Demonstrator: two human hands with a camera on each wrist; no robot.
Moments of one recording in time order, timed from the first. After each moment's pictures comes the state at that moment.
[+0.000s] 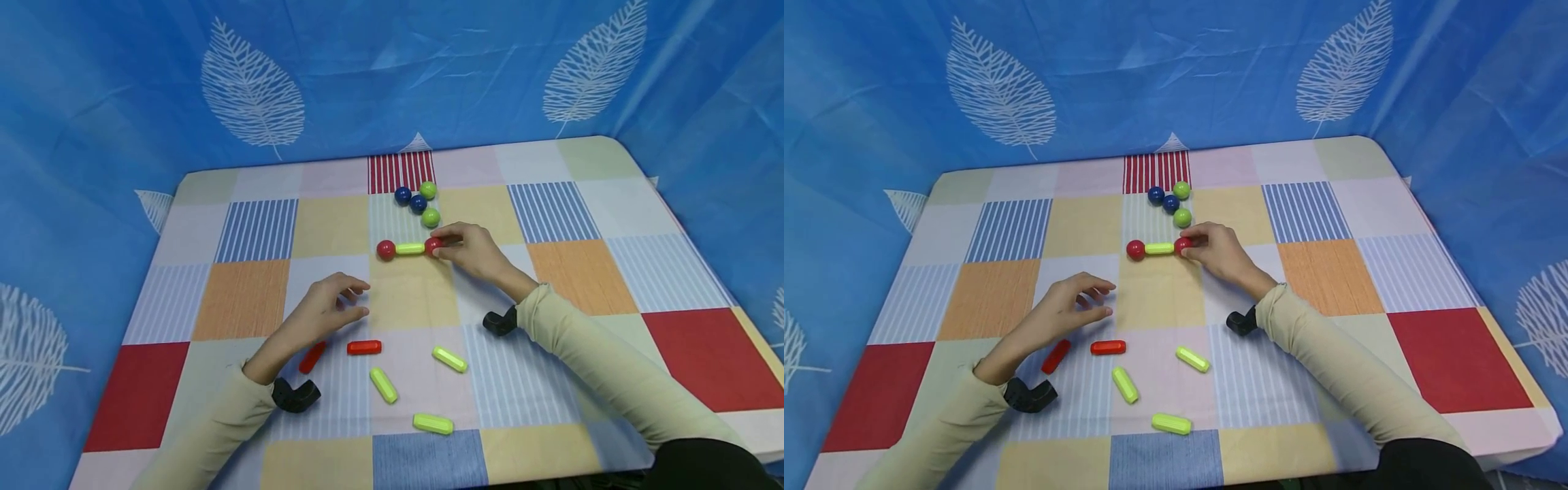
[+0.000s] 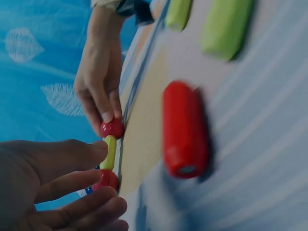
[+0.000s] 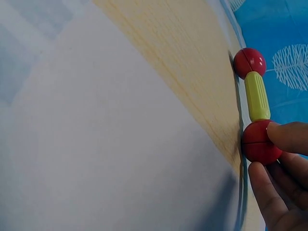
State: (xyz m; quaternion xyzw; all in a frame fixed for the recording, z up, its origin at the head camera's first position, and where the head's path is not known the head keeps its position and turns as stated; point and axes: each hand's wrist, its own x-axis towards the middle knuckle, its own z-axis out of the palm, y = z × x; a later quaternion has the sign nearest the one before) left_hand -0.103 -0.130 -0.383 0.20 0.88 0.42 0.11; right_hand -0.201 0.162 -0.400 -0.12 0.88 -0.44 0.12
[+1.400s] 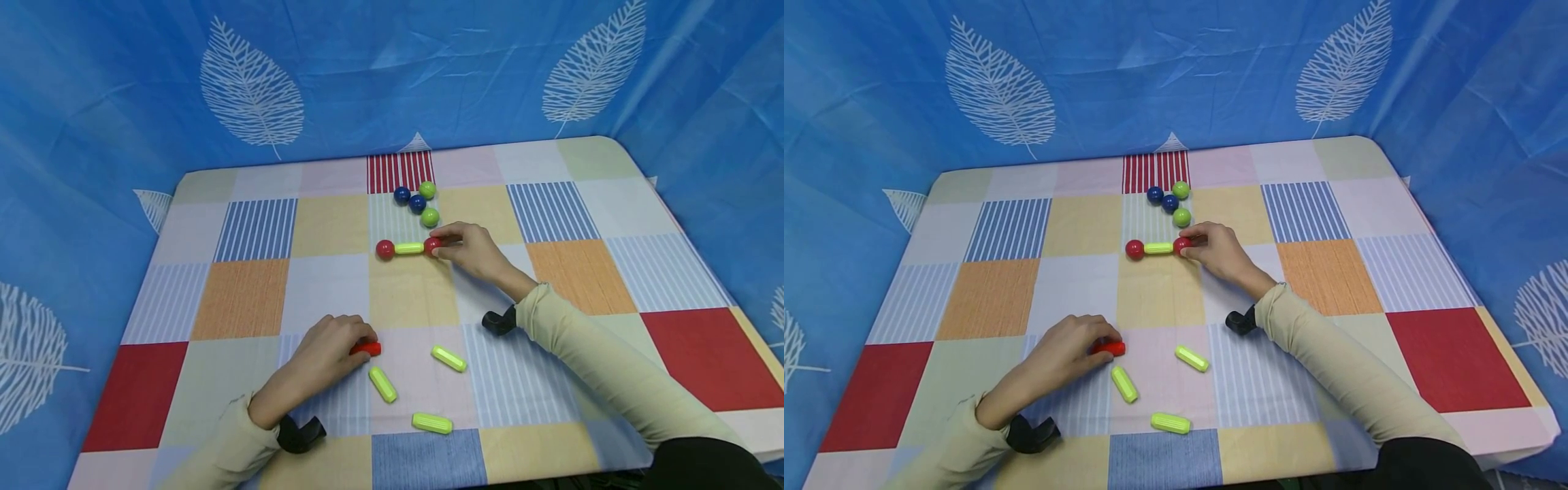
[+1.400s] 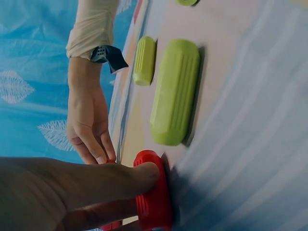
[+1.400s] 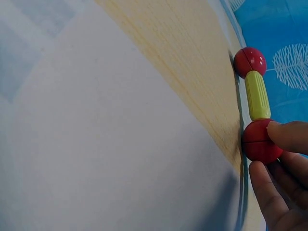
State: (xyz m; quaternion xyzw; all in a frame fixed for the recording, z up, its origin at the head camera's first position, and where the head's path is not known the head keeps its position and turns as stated) left_hand -0.057 -0.105 -0.383 0.25 0.94 0.22 0.09; right_hand -0.200 0.163 -0.400 -0.12 0.88 -0.45 0.12
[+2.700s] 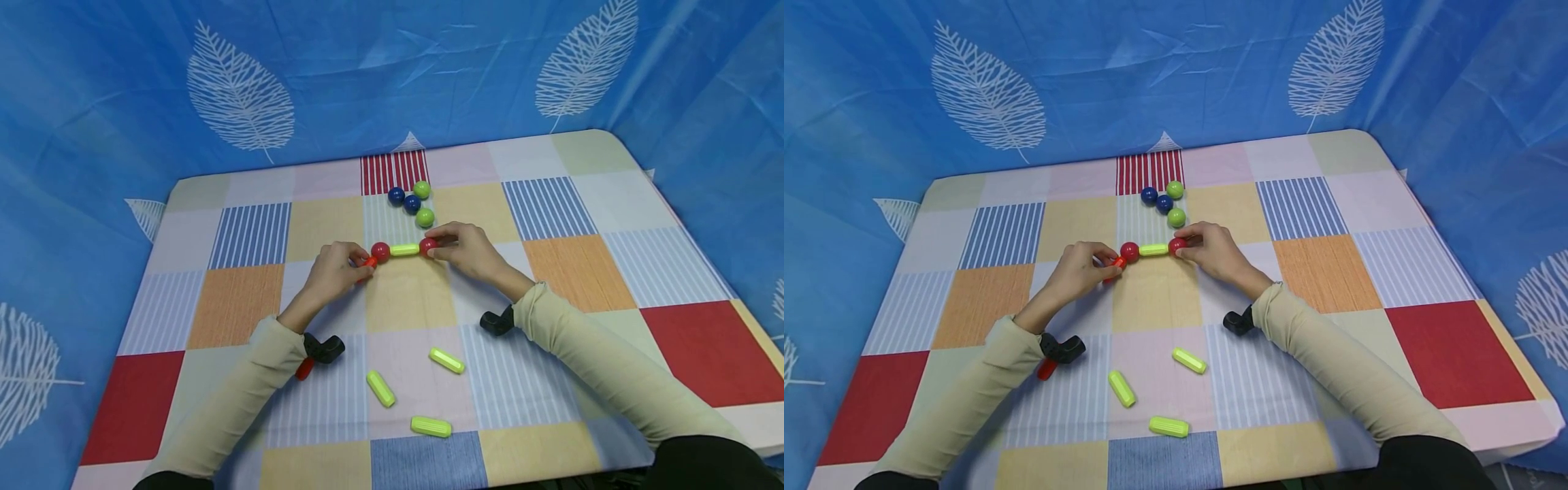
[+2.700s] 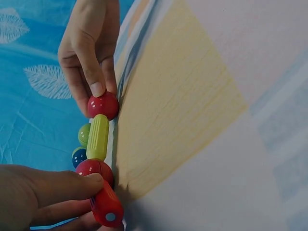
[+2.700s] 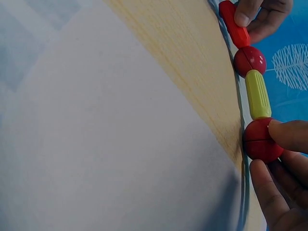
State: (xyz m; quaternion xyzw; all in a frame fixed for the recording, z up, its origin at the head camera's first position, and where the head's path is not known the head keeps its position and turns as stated) left_hand -0.169 -0.095 -0.387 0.09 0.92 0.36 0.09; right_hand -0.202 0.167 -0.406 -0.12 0.87 -0.46 0.11
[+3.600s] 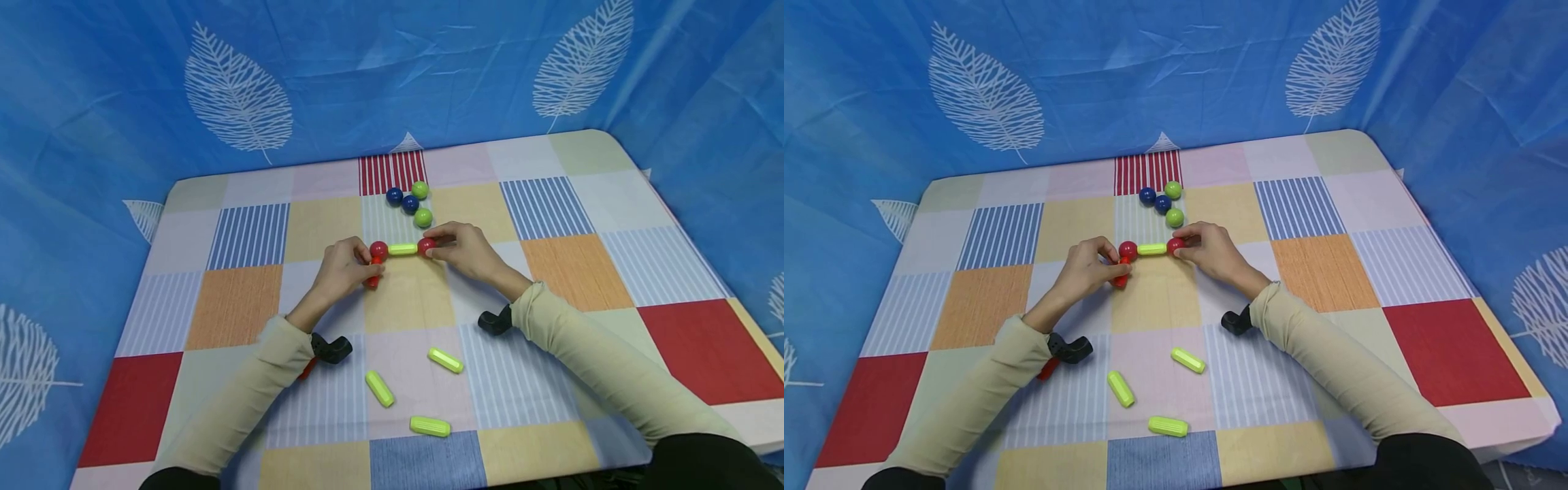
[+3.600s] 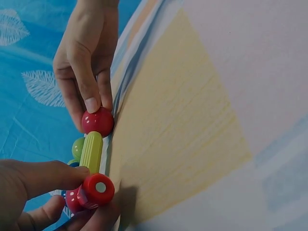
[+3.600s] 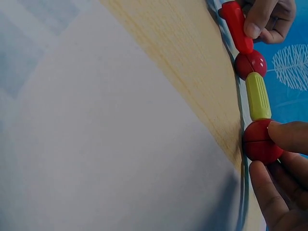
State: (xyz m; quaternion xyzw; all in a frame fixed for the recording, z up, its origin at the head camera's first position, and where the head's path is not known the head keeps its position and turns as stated) left_hand -0.169 -0.082 -0.392 0.05 0.90 0.42 0.07; right_hand -0.200 0.166 -0.404 -0.12 0.88 -0.45 0.11
